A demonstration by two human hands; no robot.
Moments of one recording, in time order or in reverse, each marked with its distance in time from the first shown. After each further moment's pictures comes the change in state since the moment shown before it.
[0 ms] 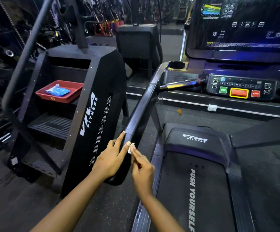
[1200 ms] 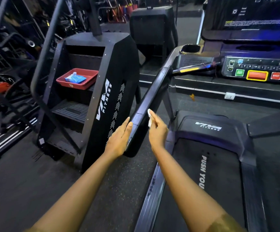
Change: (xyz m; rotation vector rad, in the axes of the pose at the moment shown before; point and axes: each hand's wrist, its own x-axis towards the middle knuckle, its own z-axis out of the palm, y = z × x) left_hand -0.031 -0.008 0.000 -0.261 0.121 -0.033; right_hand 0.051 -0.027 -0.006 0.141 0.073 0.341
